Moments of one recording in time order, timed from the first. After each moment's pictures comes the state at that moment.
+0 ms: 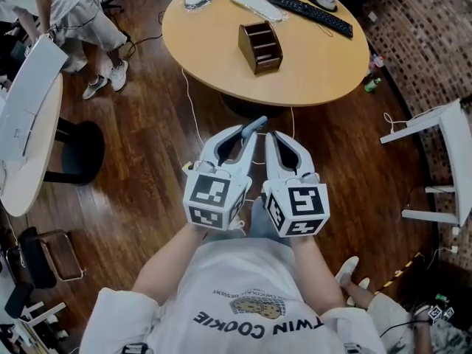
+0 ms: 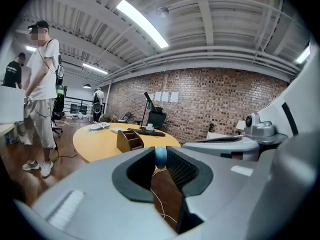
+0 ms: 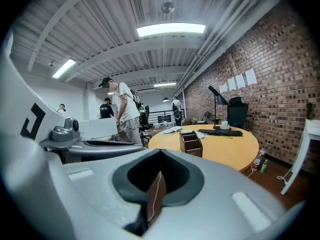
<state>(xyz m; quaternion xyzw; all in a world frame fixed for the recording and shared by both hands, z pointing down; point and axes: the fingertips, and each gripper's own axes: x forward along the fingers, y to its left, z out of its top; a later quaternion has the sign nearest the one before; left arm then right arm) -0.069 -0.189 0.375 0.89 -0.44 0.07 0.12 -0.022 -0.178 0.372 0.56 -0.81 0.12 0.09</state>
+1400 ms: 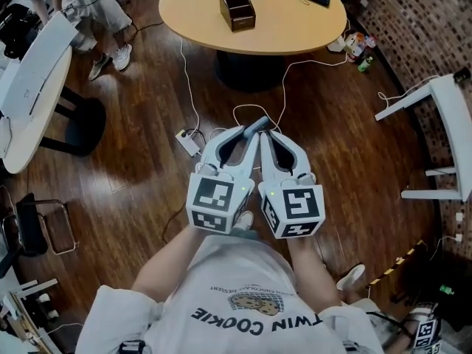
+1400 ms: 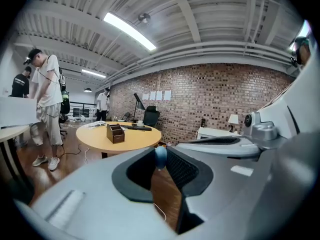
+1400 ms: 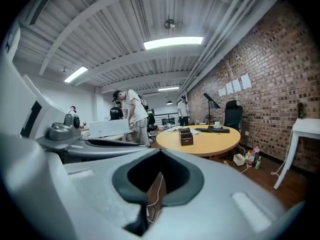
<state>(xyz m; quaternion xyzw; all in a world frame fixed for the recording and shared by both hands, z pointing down) 0.025 0.048 0.365 0.88 -0.46 0.10 0.10 0.059 0.056 0.364 0.54 -0.83 0.11 0.07</state>
